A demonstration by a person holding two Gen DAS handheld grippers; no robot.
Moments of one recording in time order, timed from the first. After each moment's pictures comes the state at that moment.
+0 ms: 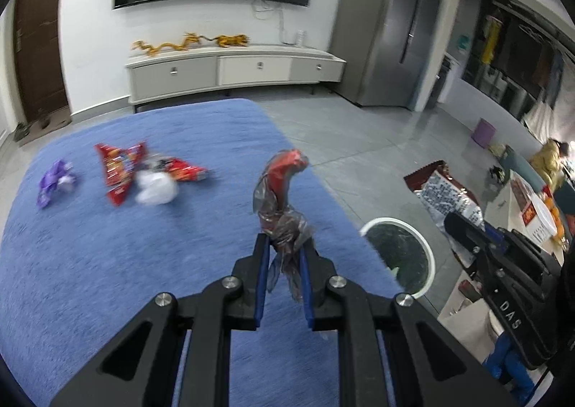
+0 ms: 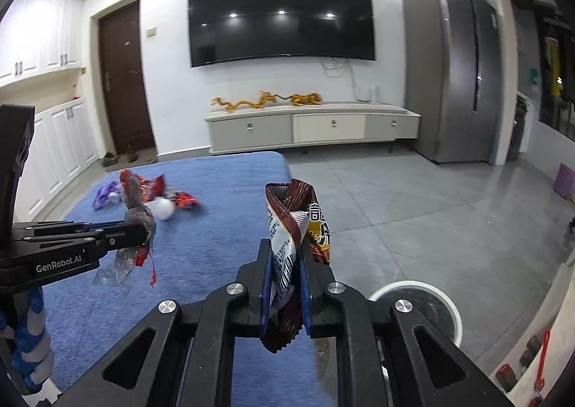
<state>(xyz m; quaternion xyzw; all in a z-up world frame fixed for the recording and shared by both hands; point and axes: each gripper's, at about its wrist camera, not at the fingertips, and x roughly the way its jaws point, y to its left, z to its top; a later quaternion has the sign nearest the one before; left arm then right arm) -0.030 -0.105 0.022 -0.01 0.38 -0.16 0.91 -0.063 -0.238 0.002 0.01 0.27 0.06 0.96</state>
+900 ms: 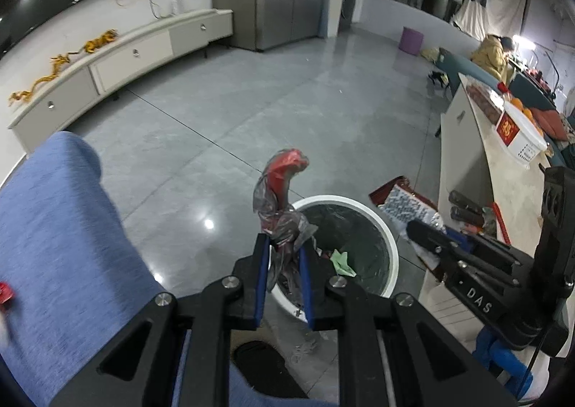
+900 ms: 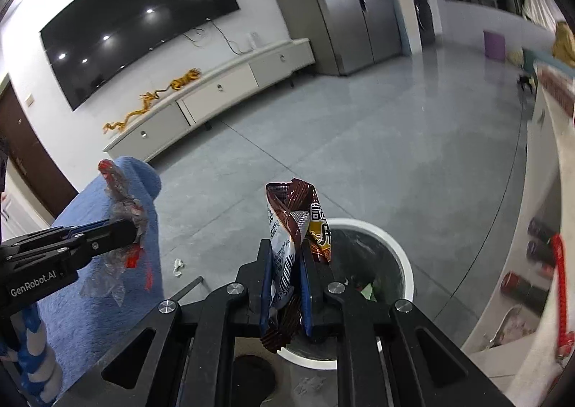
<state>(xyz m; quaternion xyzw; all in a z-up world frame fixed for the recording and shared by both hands) 0.070 -0.354 -0.050 0.13 0.43 -0.32 0.83 -0.020 -0.457 -0.093 0.22 0.35 -0.09 0.91</state>
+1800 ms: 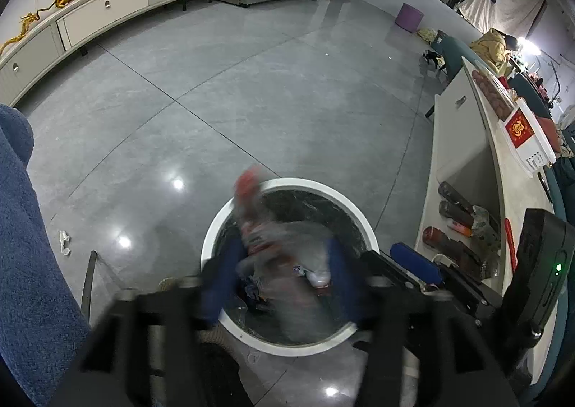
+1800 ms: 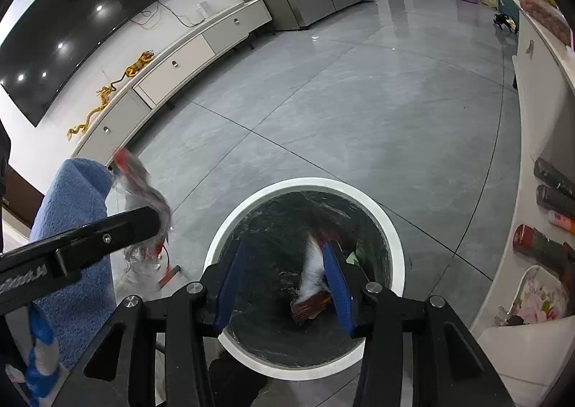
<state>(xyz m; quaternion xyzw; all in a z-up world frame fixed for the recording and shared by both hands) 0.109 -0.434 -0.121 0.10 0.51 -0.34 0.78 0.004 -0.497 -0.150 0.28 0.41 -0.13 0.86</state>
